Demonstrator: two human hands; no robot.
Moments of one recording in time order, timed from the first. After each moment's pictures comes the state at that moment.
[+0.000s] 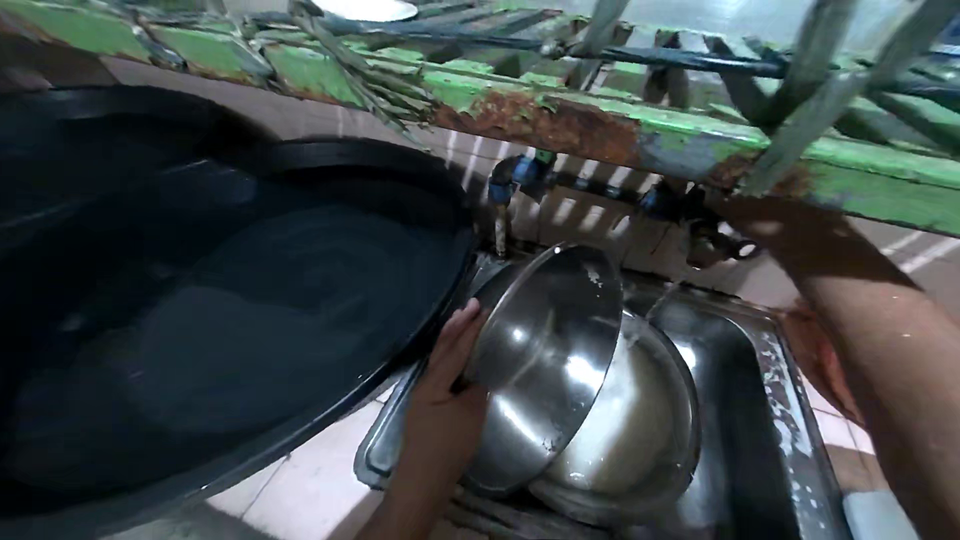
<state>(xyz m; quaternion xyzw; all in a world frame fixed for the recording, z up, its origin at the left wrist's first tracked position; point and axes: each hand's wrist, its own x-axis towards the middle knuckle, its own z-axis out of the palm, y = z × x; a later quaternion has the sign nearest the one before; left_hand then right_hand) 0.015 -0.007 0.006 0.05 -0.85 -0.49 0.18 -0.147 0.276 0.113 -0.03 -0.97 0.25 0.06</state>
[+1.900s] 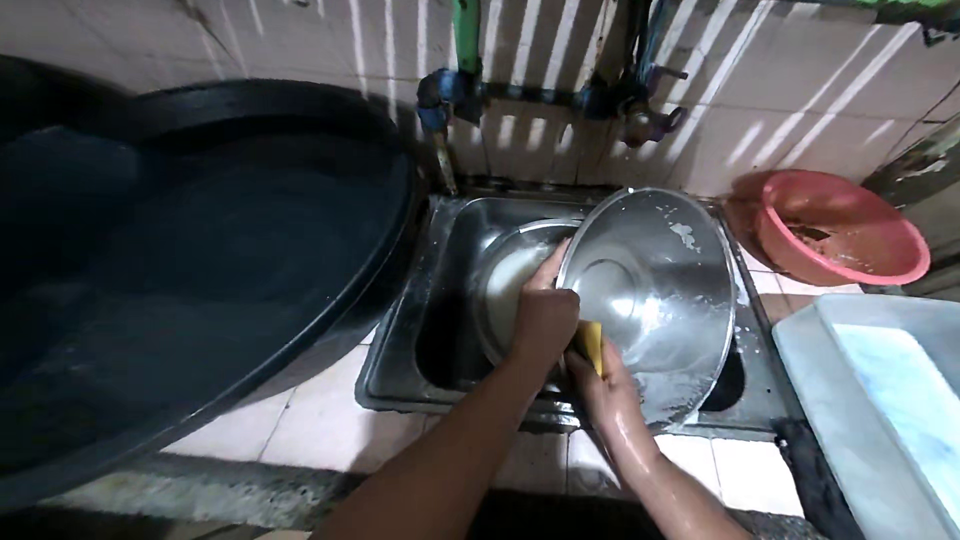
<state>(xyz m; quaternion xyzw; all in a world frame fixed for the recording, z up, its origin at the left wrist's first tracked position) 0.026 0.098 -0.002 0.02 -0.76 -0.64 -0.08 0.116 0.184 -0.067 -0.18 -0.77 0.61 -0.03</state>
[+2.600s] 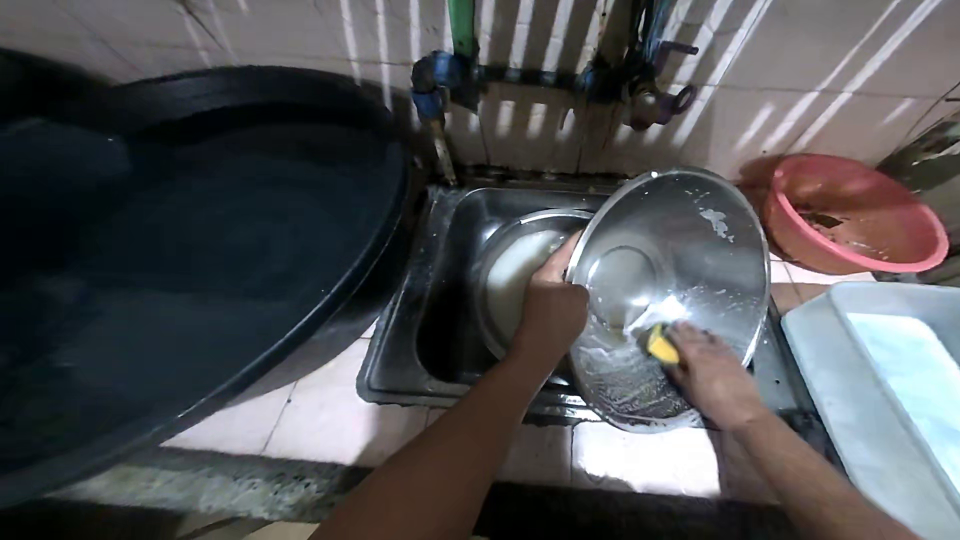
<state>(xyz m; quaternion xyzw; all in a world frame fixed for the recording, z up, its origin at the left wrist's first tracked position) 0.027 0.098 0.005 -0.01 -0.77 -0.63 -0.09 0.118 0.341 -0.112 -0.05 -0.99 0.10 -0.13</state>
